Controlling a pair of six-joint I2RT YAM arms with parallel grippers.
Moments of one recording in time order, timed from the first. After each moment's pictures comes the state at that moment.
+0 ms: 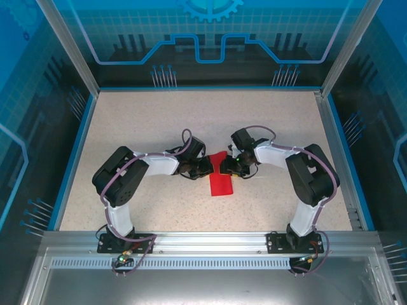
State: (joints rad) left arm -0.61 1.86 0.95 -0.07 0.34 -0.96; right arm 0.49 1.80 1.01 -0.49 -0.37 0.56
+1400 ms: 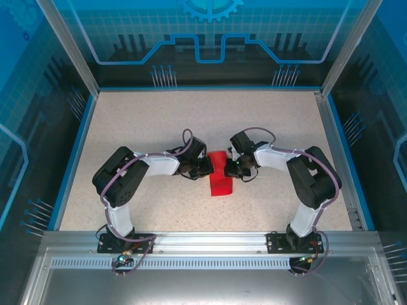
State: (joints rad) left arm -0.62 1.86 0.95 -0.08 0.32 -0.96; right arm 0.51 1.77 0.97 -0.47 -0.32 0.54
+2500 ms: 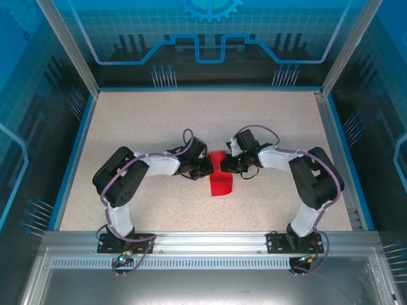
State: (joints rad) left arm -0.63 1.86 0.96 -0.09 0.30 -0.95; right arm 0.47 1.77 0.92 -0.25 -0.48 0.50
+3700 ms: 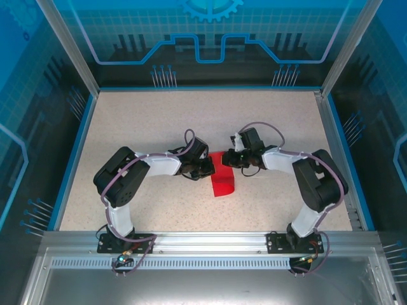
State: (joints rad) left arm -0.64 1.86 0.97 -0.10 0.30 -0.94; right arm 0.44 1.74 0.88 -0.09 -0.44 0.55
